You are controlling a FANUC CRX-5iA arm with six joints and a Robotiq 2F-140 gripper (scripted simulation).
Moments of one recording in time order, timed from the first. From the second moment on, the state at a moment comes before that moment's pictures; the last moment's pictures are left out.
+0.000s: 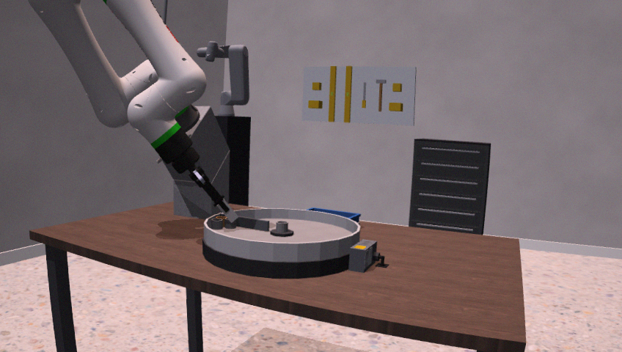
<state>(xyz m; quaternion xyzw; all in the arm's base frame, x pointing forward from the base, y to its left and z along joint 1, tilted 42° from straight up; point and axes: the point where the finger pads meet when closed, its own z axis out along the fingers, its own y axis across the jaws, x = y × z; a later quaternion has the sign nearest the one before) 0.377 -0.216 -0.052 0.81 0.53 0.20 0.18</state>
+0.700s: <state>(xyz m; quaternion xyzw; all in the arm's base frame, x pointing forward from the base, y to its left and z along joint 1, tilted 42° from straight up) 0.372 -0.191 -0.024 0.80 0.53 0.21 0.17</state>
